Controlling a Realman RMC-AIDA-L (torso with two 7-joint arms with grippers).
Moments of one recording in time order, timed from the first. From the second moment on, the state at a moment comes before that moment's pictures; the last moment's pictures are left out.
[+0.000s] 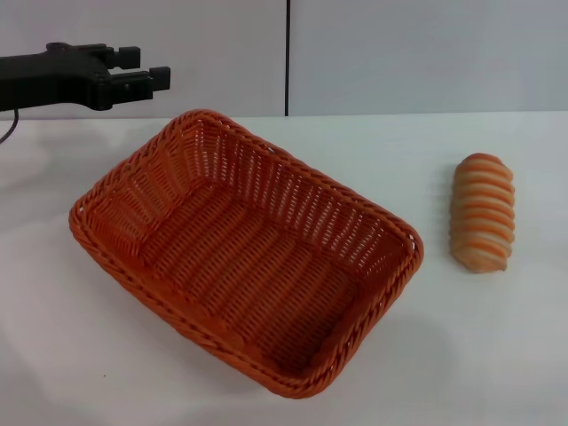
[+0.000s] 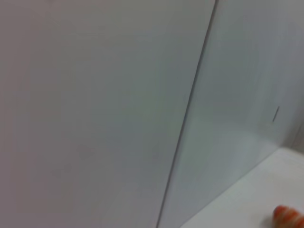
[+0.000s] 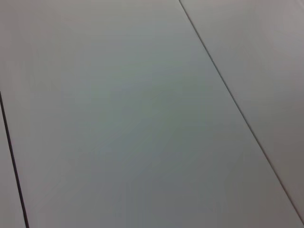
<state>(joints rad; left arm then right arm) -0.50 -2.04 0.74 1.06 1.99 1.45 -1.81 0.25 2.07 0.13 -0.02 -1.08 -1.61 0.54</state>
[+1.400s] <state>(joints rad) -0.61 -2.06 0.98 0.94 2.26 1.20 -1.91 0.24 2.07 0.13 -0.02 -1.08 -1.58 0.55</state>
